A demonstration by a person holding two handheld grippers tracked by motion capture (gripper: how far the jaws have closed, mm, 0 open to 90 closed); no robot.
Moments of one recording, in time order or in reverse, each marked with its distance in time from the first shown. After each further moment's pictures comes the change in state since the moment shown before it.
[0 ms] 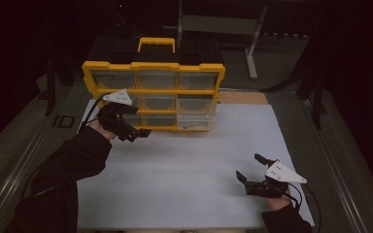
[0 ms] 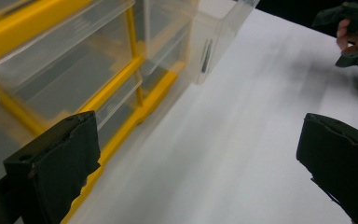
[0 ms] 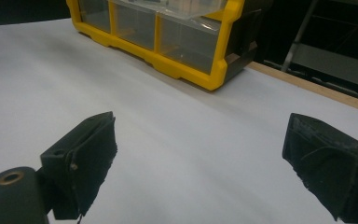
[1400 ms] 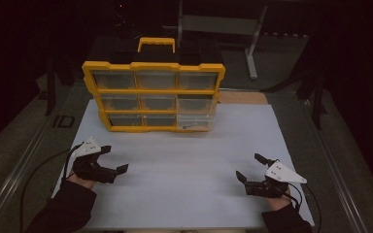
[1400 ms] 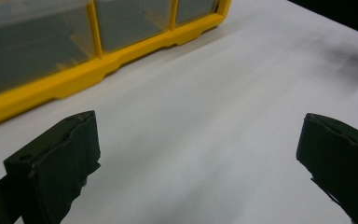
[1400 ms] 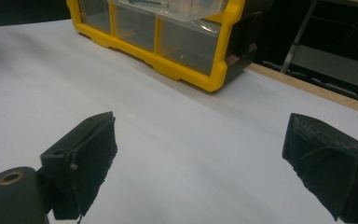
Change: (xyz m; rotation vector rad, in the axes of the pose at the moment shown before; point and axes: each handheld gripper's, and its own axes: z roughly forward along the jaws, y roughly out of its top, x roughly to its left) left arm -0.036 -0.150 -0.005 -0.142 0.156 -0.220; right arm 0.001 0.002 0.000 -0.006 -0.001 -0.004
